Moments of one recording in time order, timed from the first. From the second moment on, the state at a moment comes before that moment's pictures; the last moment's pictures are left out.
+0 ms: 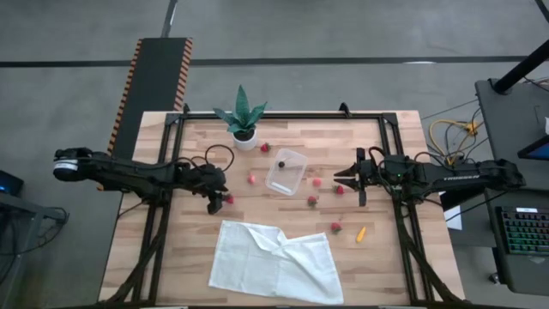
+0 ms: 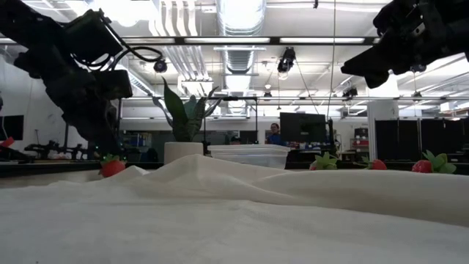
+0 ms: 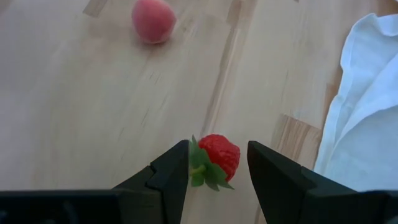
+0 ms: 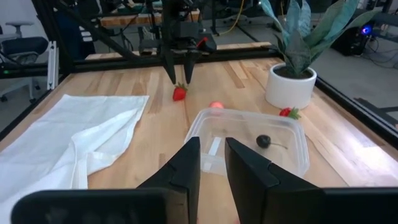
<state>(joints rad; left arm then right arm) 0.06 1.00 0.35 -0.21 0.02 -0.33 -0.04 0.57 0.25 0.08 0.02 0.05</state>
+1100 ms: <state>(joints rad) 0.06 1.02 0.35 -0.23 0.02 -0.34 -0.04 0.57 0.25 0.08 0.03 0.05</state>
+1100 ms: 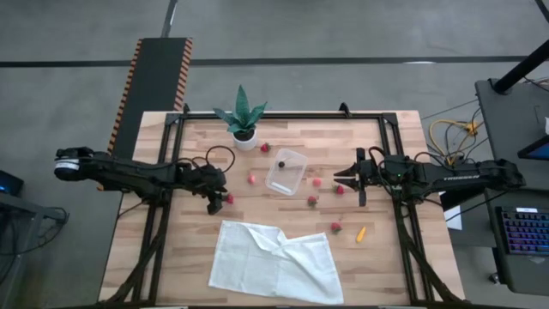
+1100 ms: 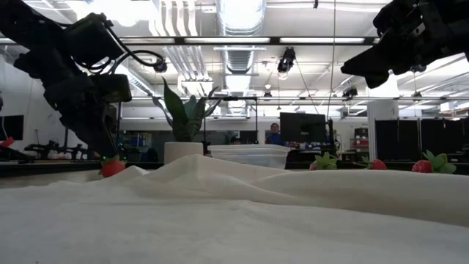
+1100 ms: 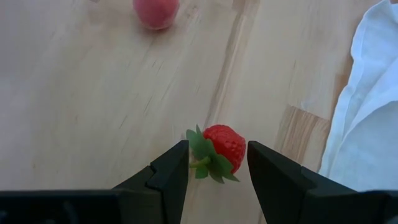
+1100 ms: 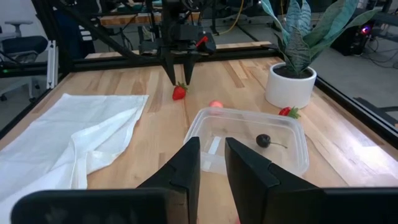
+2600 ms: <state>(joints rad) 0.06 1.02 0.40 -0.22 0.04 -0.28 -0.04 0.57 0.25 0.09 0.03 0.05</state>
